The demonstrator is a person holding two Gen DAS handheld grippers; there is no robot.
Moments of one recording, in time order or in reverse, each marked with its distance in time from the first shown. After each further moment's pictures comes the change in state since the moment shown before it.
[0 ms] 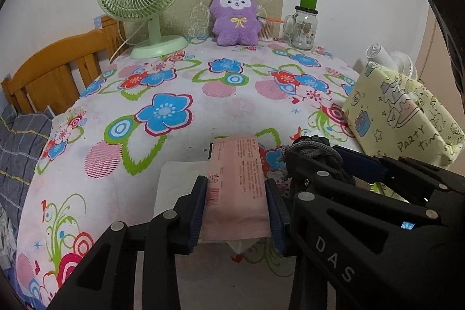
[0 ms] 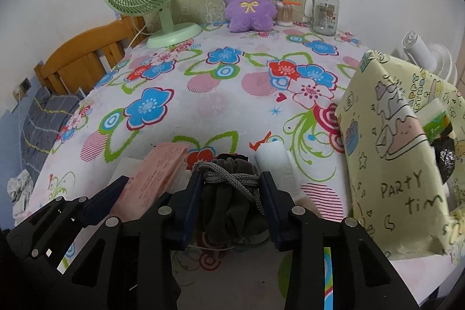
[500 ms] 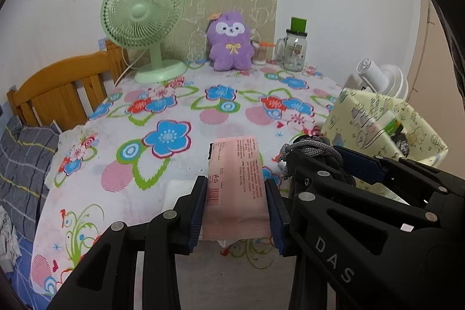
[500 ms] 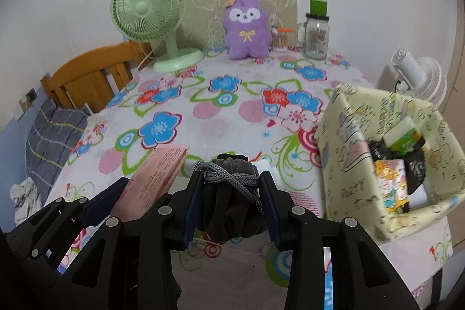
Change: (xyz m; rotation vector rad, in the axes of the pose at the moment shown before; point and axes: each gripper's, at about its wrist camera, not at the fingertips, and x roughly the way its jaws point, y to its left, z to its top) left arm -0.045 -0.014 0.012 0.011 -0.088 0.001; right arm -0.053 -0.002 0.007 -0.003 -0.105 -0.005
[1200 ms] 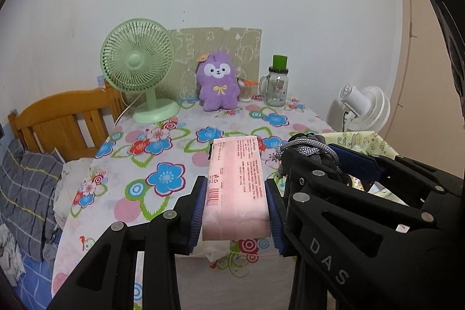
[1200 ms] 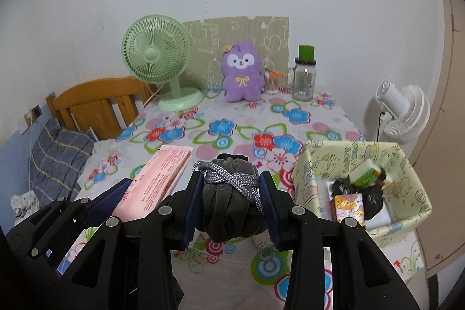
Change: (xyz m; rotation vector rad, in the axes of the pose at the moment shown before) left arm -0.062 -0.018 0.033 0.034 -0.122 -0.033; right arm -0.075 -0.001 0.028 -0.016 -0.138 -0.019
